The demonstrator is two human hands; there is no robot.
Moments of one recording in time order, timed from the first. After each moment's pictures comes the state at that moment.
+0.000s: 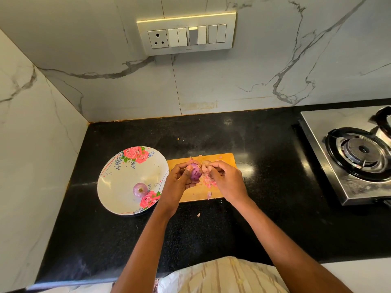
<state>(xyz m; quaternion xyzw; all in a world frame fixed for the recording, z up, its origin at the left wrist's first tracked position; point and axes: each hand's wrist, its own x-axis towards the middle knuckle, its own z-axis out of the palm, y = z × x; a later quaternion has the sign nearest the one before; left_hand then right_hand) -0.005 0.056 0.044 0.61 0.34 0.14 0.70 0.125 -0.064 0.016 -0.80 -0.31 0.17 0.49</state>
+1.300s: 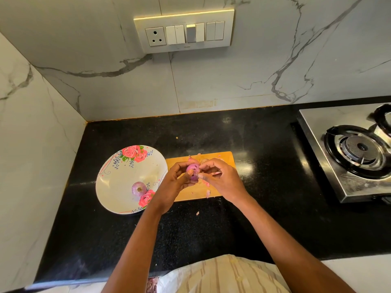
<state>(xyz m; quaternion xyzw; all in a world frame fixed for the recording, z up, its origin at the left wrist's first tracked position) -0.011 0.071 0.038 0.63 0.29 0.06 0.71 0.124 -0.065 0.025 -0.72 -0.35 0.25 0.54</state>
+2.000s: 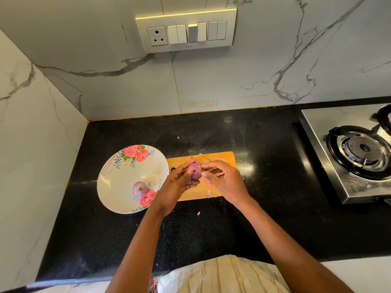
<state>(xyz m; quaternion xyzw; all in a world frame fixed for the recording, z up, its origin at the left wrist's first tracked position) -0.012 0.068 0.040 0.61 0.29 0.06 0.73 0.122 -0.069 0.026 -0.74 -0.36 0.22 0.53</state>
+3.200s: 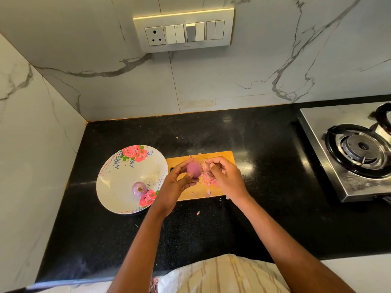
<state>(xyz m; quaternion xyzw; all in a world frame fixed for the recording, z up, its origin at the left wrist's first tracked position) -0.012 0.064 0.038 0.62 0.30 0.08 0.72 0.124 -0.065 0.022 -0.74 -0.24 0.26 0.57</state>
